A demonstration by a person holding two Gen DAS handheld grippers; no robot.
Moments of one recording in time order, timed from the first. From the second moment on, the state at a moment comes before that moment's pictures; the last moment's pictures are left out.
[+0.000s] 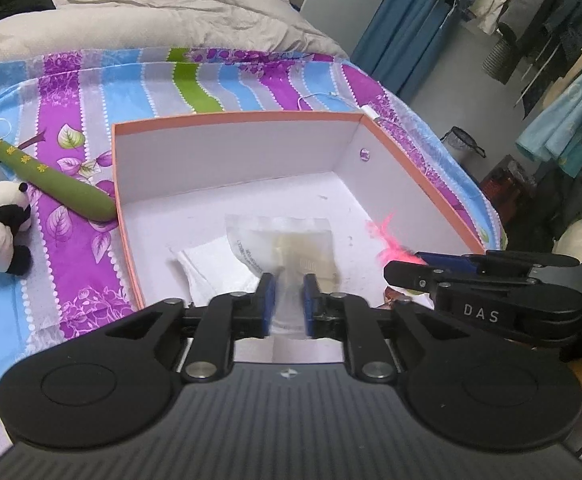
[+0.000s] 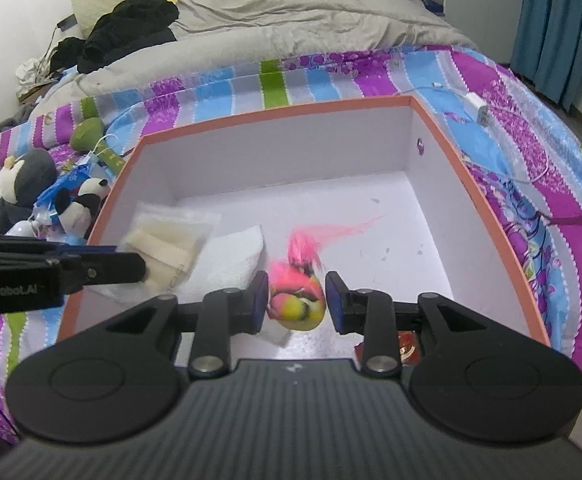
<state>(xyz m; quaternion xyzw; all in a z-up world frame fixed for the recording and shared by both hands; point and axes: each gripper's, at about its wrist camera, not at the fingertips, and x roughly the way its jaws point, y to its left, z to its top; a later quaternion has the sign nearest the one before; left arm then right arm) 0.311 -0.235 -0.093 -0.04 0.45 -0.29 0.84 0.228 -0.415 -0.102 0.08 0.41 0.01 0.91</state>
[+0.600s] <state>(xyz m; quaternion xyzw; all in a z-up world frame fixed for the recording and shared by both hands) 0.265 -0.209 -0.076 -0.04 0.39 -0.28 0.88 0.189 -0.404 -0.095 0.10 0.37 0.02 0.93</state>
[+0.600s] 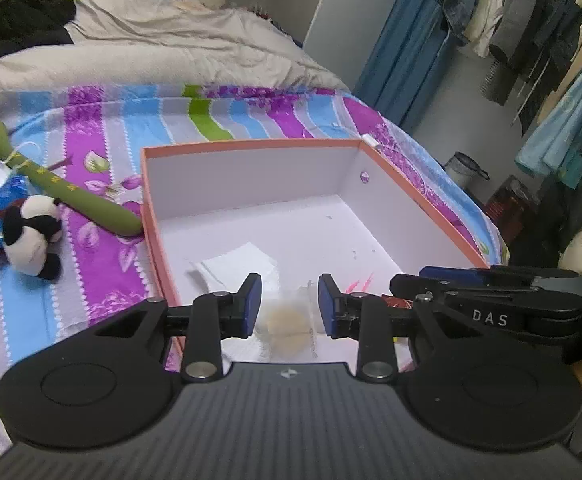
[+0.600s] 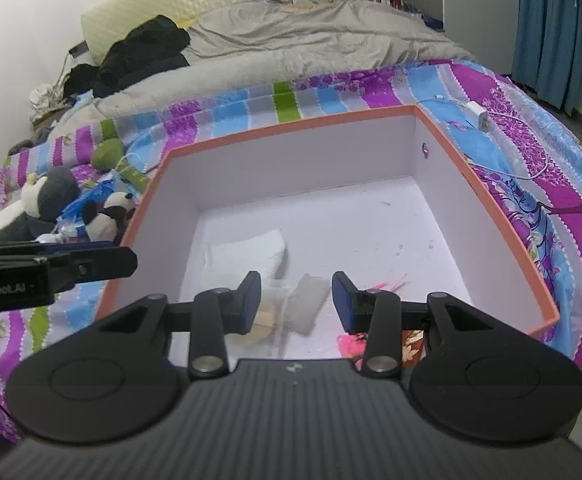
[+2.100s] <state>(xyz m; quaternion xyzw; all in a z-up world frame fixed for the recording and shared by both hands) 0.087 -0.023 -0.082 -0.10 0.32 -0.10 0.94 0.080 -0.252 -0.097 0.09 0.31 0.13 0.94</state>
